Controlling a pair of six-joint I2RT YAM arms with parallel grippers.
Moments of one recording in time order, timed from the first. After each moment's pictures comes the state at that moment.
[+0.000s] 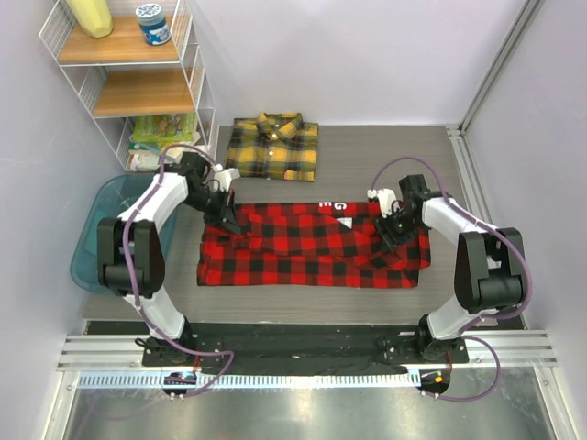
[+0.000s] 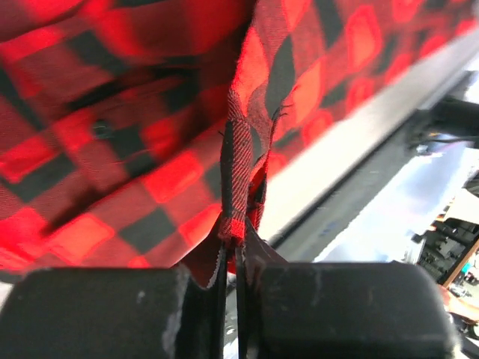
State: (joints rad) left arm -0.11 1.71 1.31 -0.98 0.70 0.11; right arm 0.09 1.59 0.95 -0.67 -0.28 -0.47
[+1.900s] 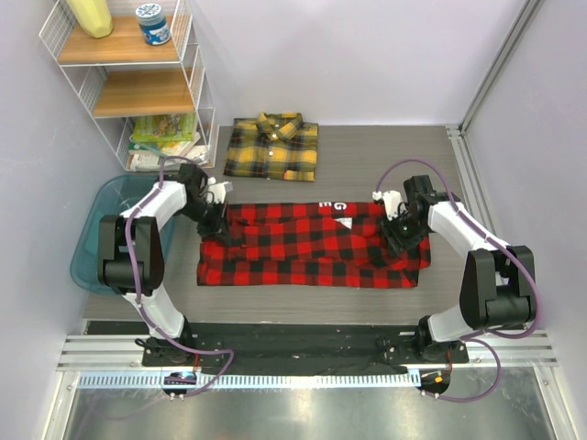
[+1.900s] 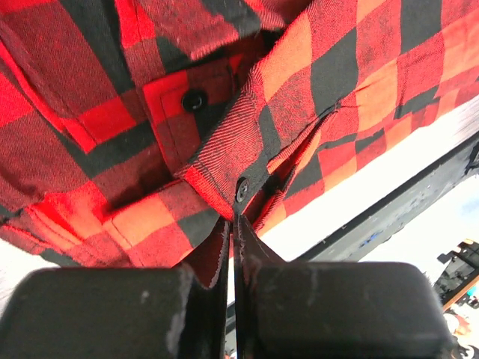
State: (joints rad) left arm -0.06 1.75 1.19 -0.90 0.55 0.11; right arm 0.09 1.47 0.94 -0.79 -0.22 -0.44
